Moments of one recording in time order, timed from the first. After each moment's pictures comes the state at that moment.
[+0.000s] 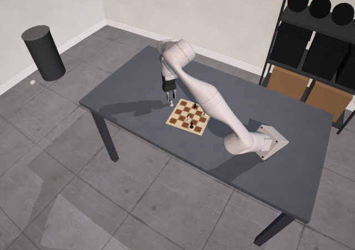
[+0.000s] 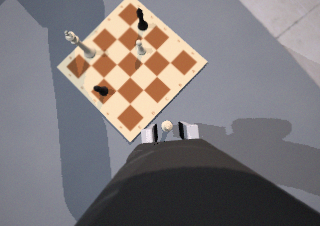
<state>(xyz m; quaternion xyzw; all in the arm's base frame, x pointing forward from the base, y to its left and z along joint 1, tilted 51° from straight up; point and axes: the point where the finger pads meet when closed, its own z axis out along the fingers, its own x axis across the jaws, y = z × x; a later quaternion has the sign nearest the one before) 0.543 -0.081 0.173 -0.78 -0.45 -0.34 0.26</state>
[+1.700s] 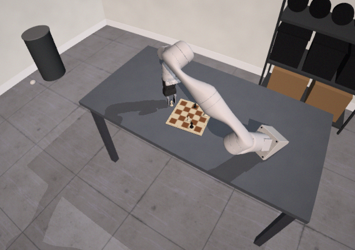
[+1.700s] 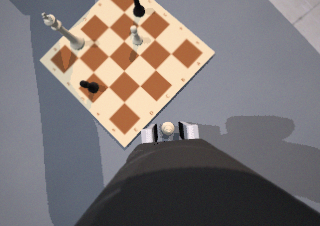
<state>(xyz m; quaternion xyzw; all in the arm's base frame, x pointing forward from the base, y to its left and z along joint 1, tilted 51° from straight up) 0.554 -0.055 0.150 -0.78 -0.45 -0.34 0.26</state>
